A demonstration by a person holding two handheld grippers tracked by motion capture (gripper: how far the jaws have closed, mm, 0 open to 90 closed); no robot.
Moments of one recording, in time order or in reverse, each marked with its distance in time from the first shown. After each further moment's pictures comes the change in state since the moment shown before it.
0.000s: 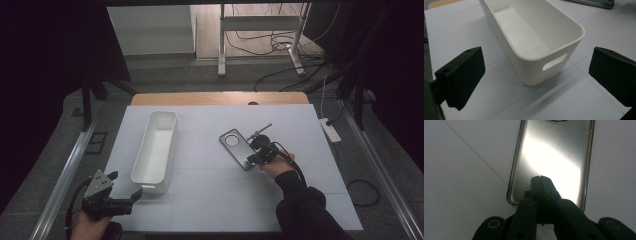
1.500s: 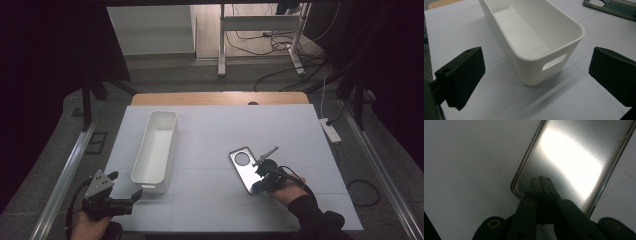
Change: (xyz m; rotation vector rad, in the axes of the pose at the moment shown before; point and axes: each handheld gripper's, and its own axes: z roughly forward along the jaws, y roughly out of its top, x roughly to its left) left arm -0.001 0.000 0.000 0.002 0.004 0.006; right arm 0.043 -0.062 -0.023 0.086 0.104 -0.050
